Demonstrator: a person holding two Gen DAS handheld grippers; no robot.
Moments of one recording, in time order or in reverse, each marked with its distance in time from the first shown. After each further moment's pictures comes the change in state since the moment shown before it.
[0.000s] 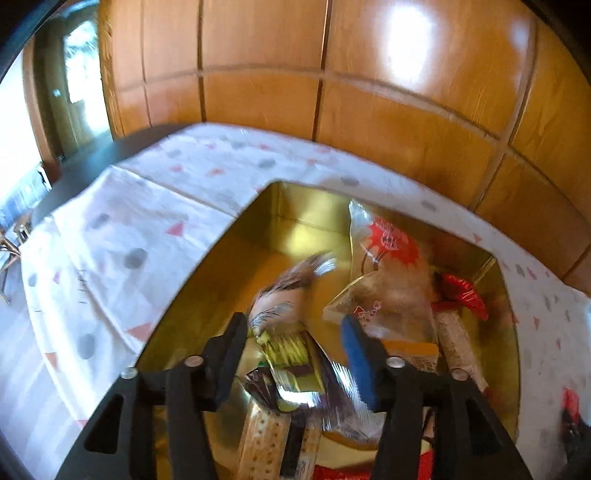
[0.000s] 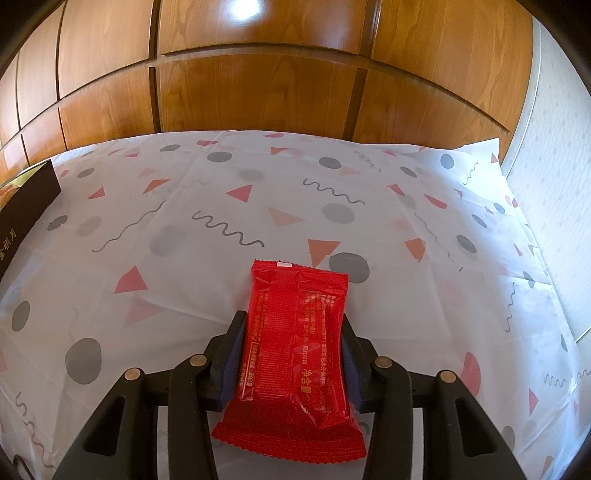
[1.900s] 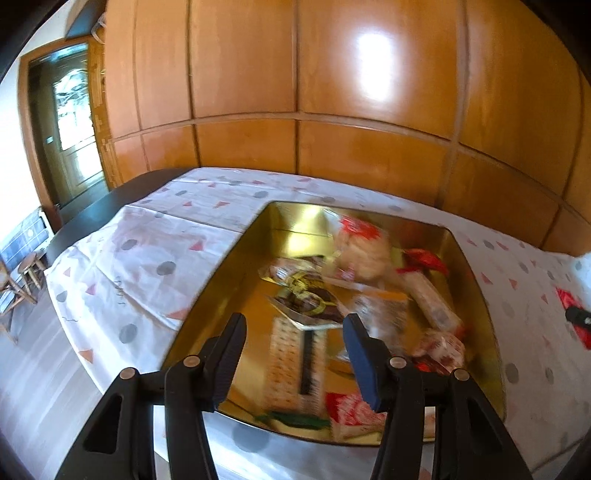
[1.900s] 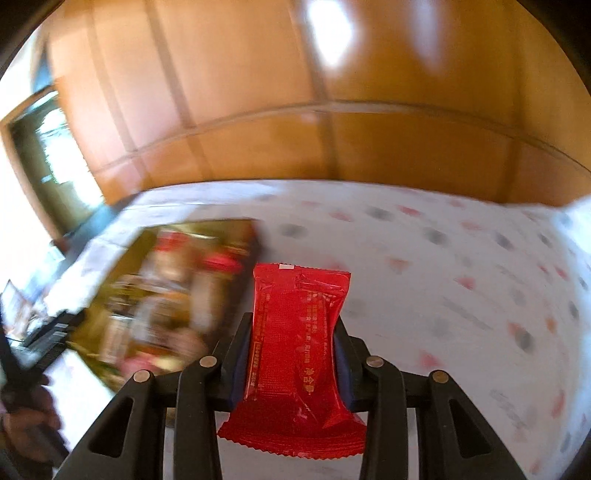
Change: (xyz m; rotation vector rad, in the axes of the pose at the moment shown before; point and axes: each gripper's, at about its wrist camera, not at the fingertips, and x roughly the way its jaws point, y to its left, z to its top) left arm -0.074 0.009 -0.050 0.107 -0.145 -0.013; right arm -0.104 0.169 0.088 -0.057 -0.018 0.497
